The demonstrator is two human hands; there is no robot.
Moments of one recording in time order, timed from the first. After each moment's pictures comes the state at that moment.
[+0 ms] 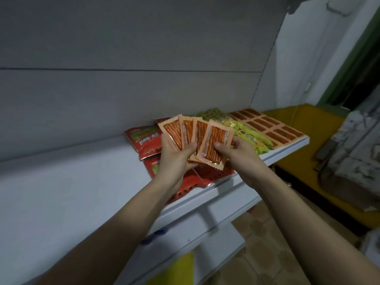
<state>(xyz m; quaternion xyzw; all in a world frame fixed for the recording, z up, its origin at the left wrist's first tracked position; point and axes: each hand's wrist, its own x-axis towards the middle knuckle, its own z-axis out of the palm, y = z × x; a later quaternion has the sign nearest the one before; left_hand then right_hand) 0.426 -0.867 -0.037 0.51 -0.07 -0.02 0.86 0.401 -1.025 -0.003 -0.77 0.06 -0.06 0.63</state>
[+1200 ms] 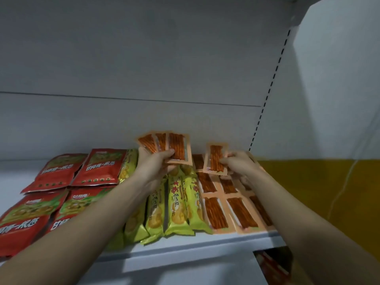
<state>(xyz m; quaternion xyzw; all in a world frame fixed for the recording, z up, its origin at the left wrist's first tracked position) 0.627 -1.136 -0.011 0.49 0.13 0.14 0.85 0.704 -1.347 -0.003 -0.81 0.03 0.09 0.58</state>
